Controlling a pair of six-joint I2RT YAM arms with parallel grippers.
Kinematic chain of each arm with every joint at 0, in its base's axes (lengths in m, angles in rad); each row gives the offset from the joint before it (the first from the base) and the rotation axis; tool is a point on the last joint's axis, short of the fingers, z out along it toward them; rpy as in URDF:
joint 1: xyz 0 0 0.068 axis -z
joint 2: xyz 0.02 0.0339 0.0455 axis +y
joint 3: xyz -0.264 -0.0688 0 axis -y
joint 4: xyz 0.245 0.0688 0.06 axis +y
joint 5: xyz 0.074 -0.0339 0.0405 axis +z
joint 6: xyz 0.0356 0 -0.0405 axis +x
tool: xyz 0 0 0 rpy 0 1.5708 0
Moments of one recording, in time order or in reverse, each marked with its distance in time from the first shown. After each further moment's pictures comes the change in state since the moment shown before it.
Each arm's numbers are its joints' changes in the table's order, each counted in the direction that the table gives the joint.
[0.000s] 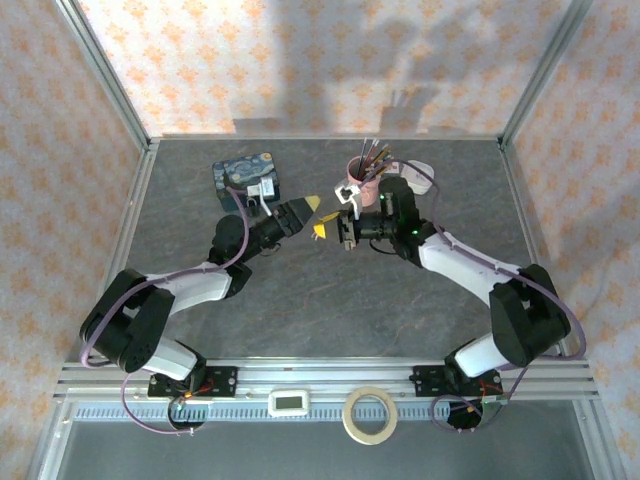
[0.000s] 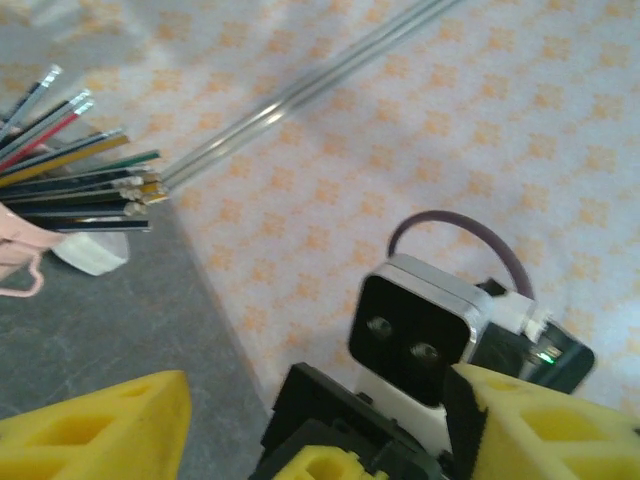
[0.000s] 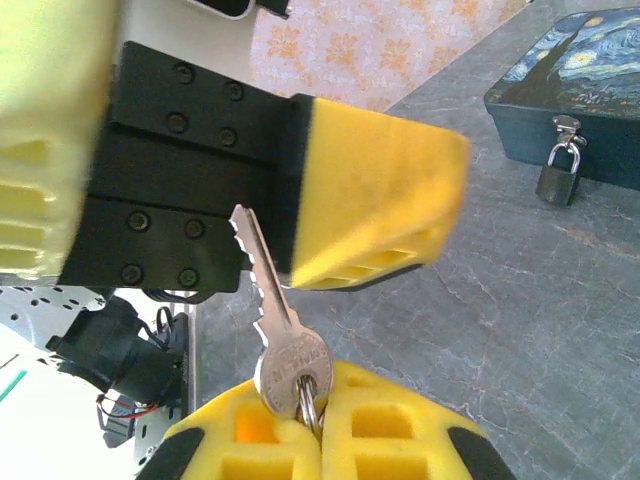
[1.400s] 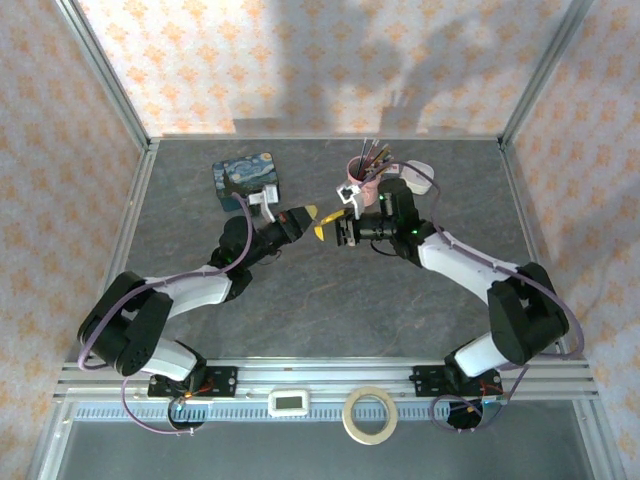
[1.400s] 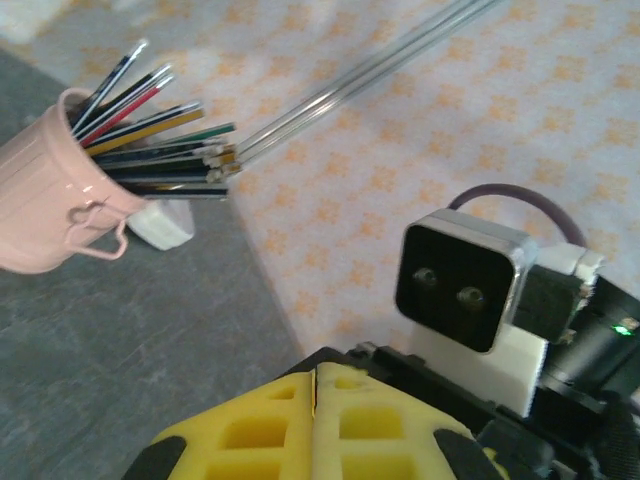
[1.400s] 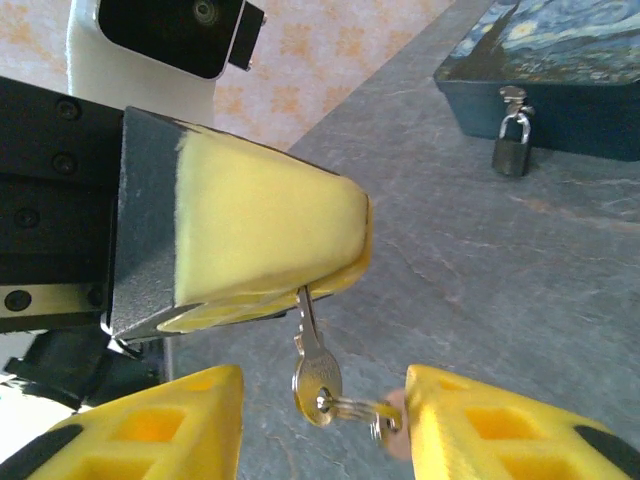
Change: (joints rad) left arm 0.027 -0.029 -0.005 0.235 0.111 0.070; right arm 0.002 -0.007 -0.003 0.051 -0.096 -0.001
